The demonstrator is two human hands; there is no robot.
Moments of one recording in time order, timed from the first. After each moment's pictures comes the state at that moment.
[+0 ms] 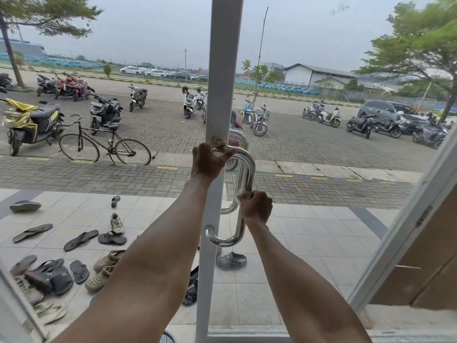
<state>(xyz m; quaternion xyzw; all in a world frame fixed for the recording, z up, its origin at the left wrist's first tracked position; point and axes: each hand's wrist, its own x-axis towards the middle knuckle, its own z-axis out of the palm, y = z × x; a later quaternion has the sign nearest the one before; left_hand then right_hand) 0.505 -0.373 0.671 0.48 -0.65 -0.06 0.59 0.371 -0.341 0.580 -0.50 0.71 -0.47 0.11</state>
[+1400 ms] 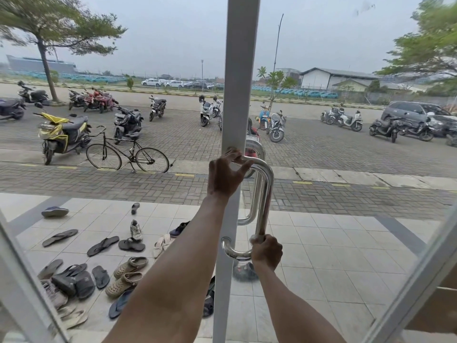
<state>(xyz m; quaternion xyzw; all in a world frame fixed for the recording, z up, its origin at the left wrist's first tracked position) 0.502 -0.375 0.662 0.45 -0.66 0.00 0.60 0.381 -0.348 0.476 -0.43 0.76 -0.44 0.18</state>
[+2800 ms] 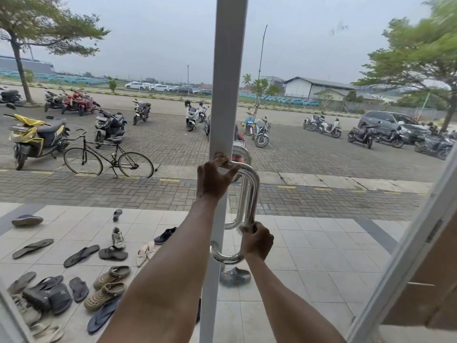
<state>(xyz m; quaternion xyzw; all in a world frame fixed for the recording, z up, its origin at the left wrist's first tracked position) 0.501 -0.378 0.663 0.48 -0.64 -0.03 0.60 0.379 -0.341 0.521 -0.44 0.70 -0.54 0.14</state>
